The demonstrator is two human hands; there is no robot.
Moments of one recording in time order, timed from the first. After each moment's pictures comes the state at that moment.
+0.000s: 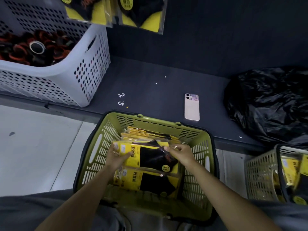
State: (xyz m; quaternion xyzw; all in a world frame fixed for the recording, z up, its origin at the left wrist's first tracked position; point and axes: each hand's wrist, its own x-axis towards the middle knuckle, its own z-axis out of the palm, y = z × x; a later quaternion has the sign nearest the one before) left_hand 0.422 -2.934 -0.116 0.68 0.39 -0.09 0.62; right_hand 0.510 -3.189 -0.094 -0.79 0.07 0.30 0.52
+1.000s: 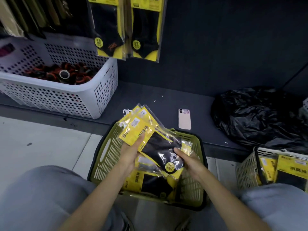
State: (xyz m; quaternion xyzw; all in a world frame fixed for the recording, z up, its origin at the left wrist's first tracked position) left_hand 0.406 -3.000 0.035 0.52 0.33 0.00 0.79; right_hand 0.446 -3.214 0.017 -0.66 0.13 0.31 0.67
